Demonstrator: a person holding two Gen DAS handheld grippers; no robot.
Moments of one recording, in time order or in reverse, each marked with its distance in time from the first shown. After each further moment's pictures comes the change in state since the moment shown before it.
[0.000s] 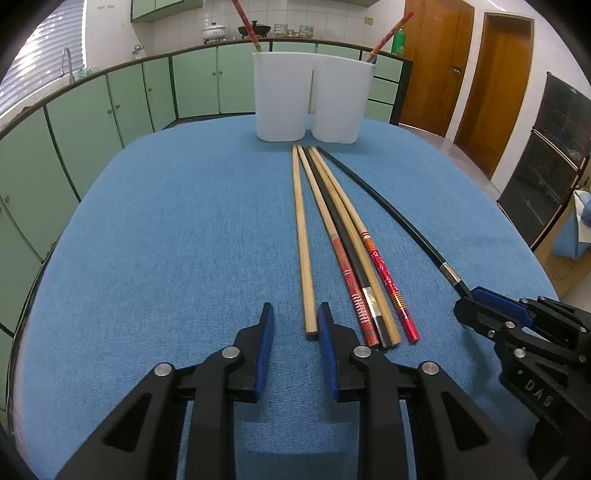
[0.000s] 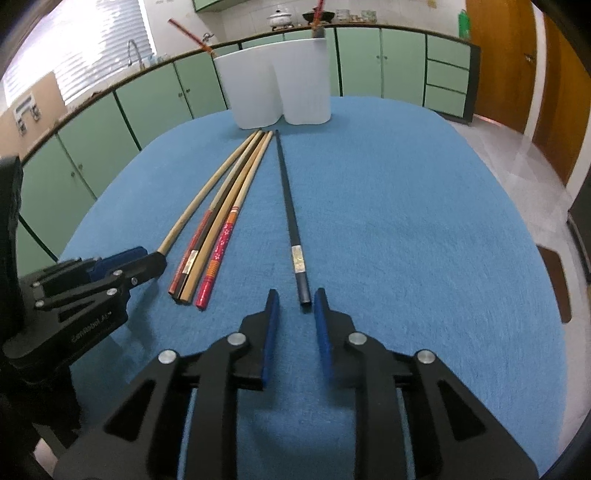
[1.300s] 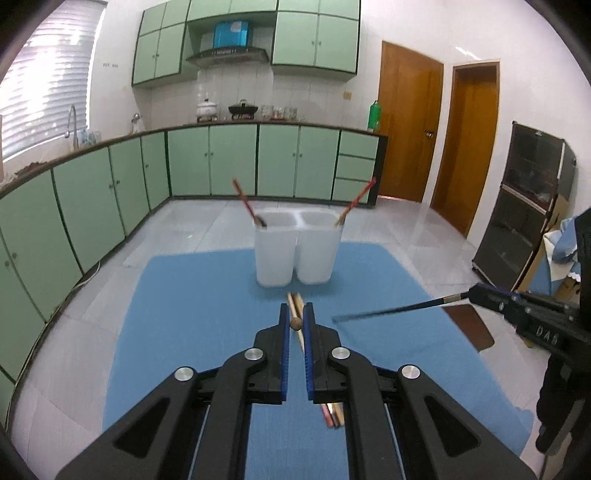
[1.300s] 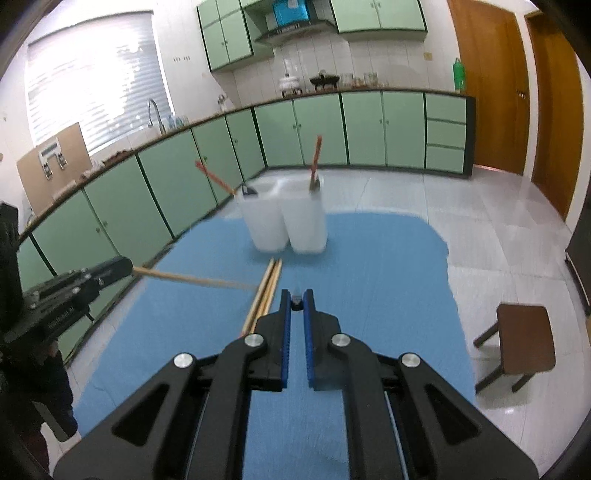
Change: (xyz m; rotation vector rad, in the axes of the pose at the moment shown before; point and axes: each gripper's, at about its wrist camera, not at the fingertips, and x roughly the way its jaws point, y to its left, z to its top) left arm -0.138 0.012 0.083 0.039 -0.312 -0.063; right arm -0.132 -0.031 0.094 0.030 -0.269 0.089
